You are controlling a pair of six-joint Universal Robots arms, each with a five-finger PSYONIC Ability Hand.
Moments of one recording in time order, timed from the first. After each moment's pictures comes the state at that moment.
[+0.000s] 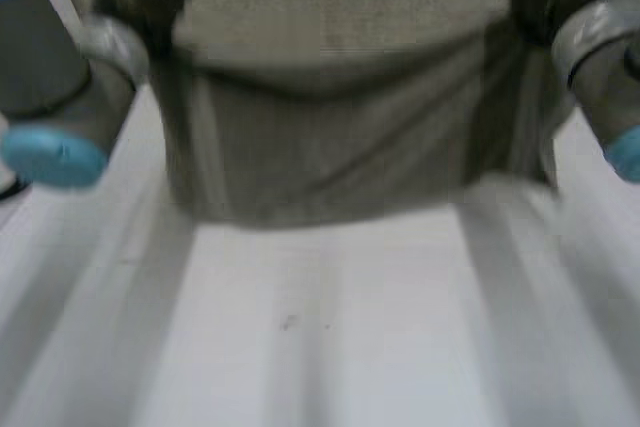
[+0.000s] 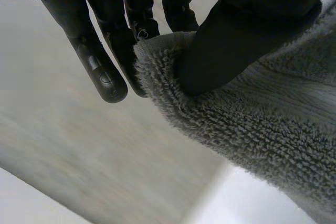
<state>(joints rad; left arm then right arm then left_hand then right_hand) 4.33 -2.08 -0.89 3.16 -1.60 3.76 1.89 -1.12 0.94 0.03 1.52 2.35 1.18 1.21 1.21 1.22 1.03 0.95 1.18 1.18 1.19 0.97</state>
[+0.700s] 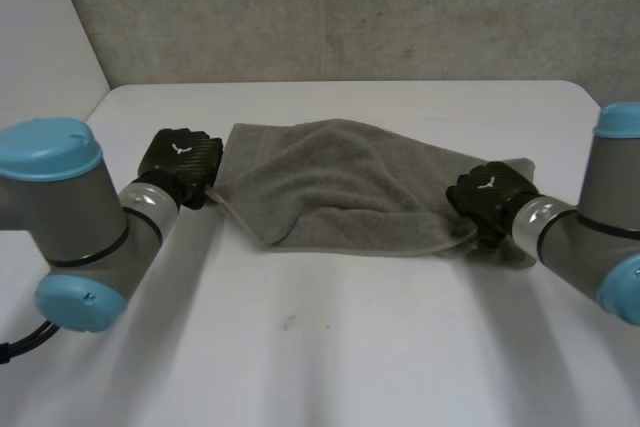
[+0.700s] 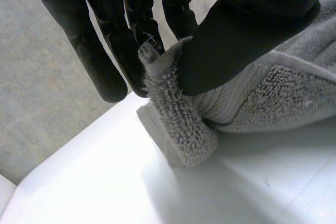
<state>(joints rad) 4.34 -2.02 -1.53 3.37 -1.54 3.49 1.83 -1.05 1.43 0.11 1.35 2.44 1.18 1.21 1.22 1.22 1.03 0.58 0.67 0.66 0.66 0.49</state>
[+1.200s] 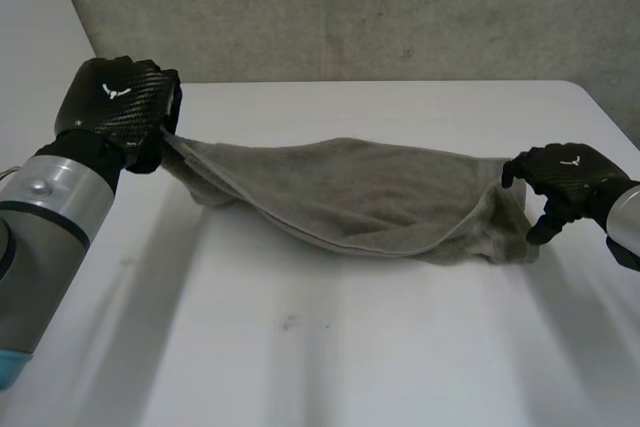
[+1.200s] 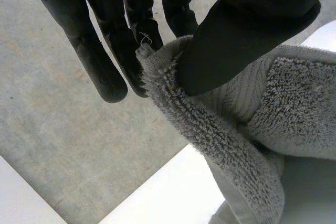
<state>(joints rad) 4.34 -1.57 -1.73 3.37 -1.54 3.49 1.55 -1.29 1.62 0.10 1.09 2.64 1.18 1.21 1.22 1.22 1.03 0.45 0.51 0.52 0.52 0.35</state>
